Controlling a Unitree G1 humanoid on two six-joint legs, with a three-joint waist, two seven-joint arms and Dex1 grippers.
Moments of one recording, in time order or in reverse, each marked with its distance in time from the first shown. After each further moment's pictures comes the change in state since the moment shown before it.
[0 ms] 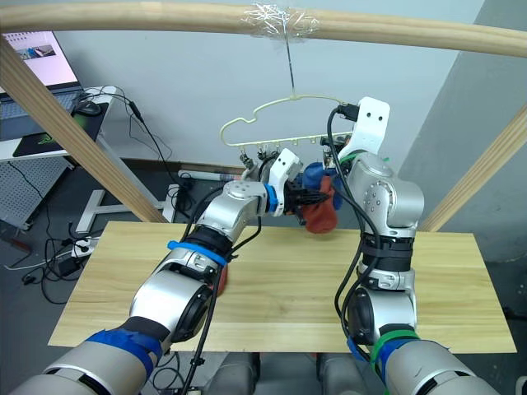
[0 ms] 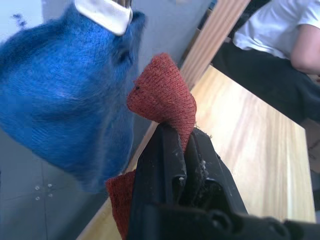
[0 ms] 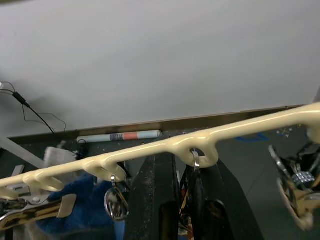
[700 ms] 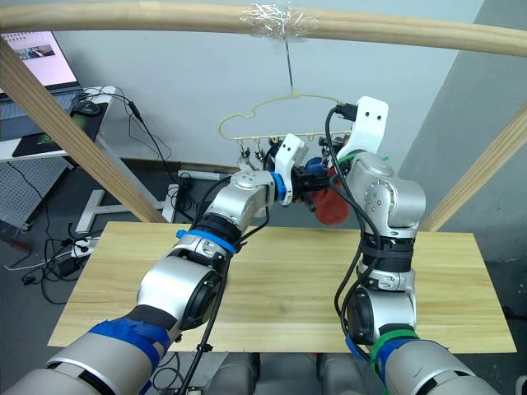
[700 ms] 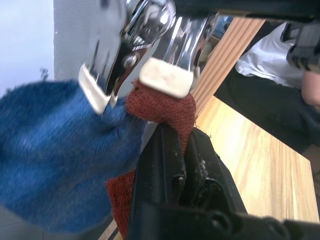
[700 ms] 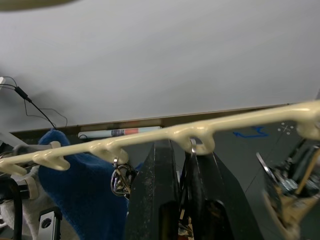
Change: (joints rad) left arm -0.100 -0.042 0.070 0.127 -0.012 -0.072 0.043; right arm 0.001 0.005 0.003 -0.028 0.003 0.036 -0.001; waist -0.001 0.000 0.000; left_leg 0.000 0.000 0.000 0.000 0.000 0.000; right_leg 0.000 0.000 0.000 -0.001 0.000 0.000
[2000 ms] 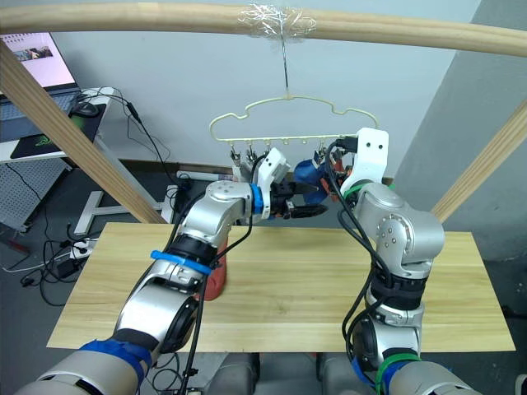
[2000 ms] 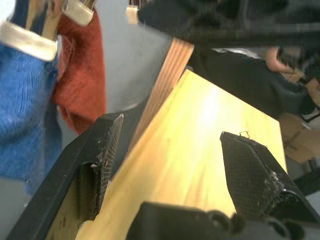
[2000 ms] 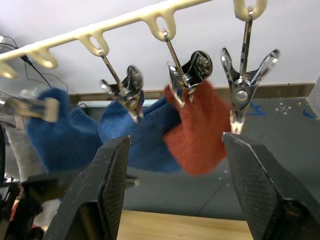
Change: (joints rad) left arm 0.258 0.148 -0.076 -0.467 -0.042 0.181 -0.197; right arm 0.212 -0.021 0.066 -0.369 0.029 0.263 0.053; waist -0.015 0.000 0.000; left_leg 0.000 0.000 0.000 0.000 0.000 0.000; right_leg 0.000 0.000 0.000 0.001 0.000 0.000
